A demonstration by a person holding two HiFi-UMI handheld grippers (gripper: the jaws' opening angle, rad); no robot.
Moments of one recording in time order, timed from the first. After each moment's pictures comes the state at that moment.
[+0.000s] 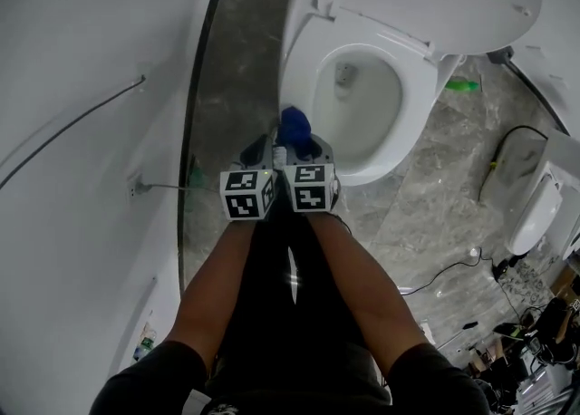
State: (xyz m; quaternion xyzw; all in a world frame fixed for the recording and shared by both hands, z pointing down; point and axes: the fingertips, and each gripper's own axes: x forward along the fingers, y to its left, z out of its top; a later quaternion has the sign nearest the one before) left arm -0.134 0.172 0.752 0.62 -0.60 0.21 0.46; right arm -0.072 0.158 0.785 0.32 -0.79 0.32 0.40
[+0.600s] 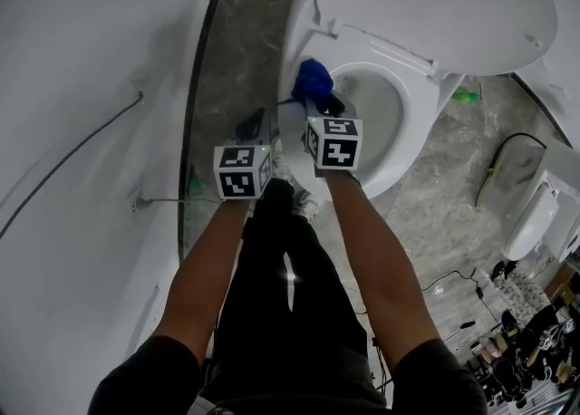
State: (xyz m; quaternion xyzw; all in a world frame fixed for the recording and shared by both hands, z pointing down) left arm -0.174 0.070 0.751 0.65 -0.61 0.20 0.41; right arm -0.086 -0.001 0.784 0.37 -0.80 0.32 0.34
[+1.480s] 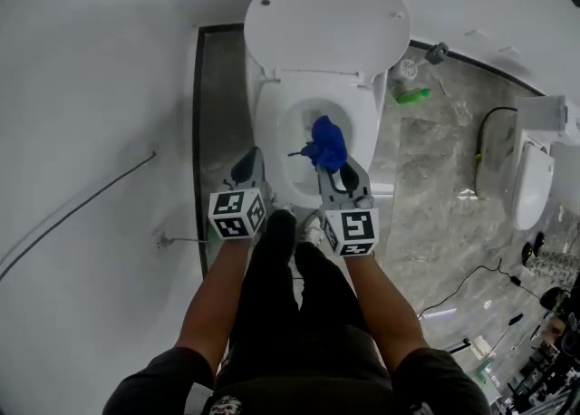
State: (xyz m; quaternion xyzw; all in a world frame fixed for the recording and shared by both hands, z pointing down) left arm -0.108 0.061 0.600 0.72 -0.59 0.14 0.33; right arm 0.039 0.051 0.551 0.47 -0.84 0.20 0.18
